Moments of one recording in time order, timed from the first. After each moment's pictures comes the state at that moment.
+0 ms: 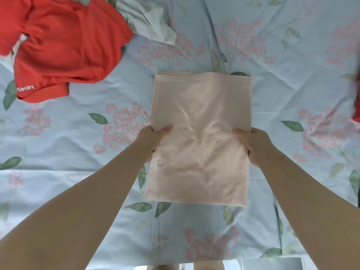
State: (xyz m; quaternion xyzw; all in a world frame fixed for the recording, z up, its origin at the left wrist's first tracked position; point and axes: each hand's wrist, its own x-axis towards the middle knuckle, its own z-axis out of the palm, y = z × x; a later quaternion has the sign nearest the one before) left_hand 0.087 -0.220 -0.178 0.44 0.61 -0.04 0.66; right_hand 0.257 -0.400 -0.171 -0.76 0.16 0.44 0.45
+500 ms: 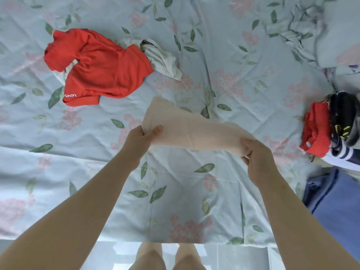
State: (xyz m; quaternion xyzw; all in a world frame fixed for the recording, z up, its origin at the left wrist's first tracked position) left_hand 0.047 -0.248 -0.033 0.53 0.53 0.09 0.65; right_hand 0.238 -0.437 -0.018 -0.70 0.10 0.40 0.58
